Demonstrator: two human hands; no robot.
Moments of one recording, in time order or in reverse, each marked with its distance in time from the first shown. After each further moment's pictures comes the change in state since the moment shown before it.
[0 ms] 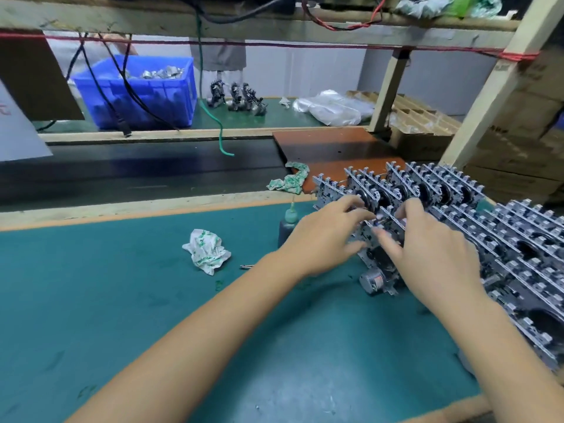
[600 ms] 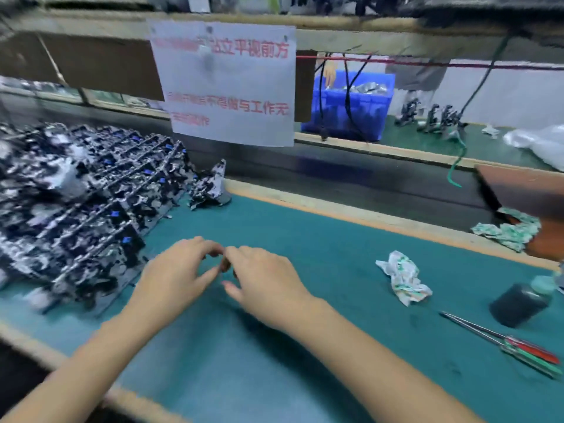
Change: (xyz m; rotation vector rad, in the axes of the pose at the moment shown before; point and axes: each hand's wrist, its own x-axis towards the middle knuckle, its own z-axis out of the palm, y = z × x) left_hand -0.353 -0.125 -0.158 0.338 0.312 -1.005; right_hand -0.073 -0.388 0.034 0.612 -0.450 -1.101
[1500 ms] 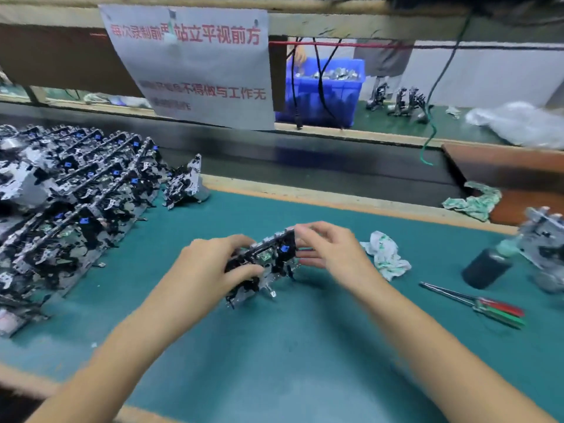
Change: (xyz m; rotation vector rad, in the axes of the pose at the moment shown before) left_hand 0.004 0.049 -0.008 -0.165 -0.077 0.132; right_hand -0.044 0.060 -0.035 1.064 0.298 0.581
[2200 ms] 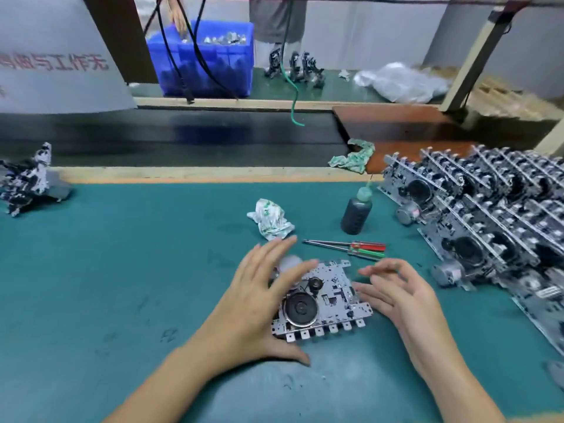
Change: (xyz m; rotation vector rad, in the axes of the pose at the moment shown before) left_hand -0.015 0.108 0.150 -0.093 -0.216 0.709; right_hand -0.160 0.075 -0.162 0.323 0.610 0.067
